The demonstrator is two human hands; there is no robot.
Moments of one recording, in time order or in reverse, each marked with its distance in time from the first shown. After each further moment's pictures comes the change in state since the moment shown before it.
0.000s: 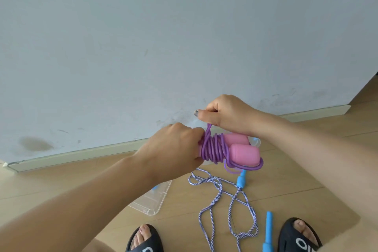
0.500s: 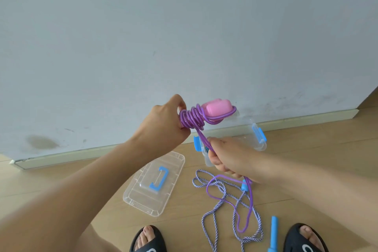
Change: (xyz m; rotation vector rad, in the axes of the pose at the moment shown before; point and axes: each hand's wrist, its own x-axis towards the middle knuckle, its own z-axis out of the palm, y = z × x) left_hand 0.010 -0.040 -0.015 -0.310 0.156 -0.434; right_hand -0.038 -0.023 0.048 0.410 -0.270 0.439
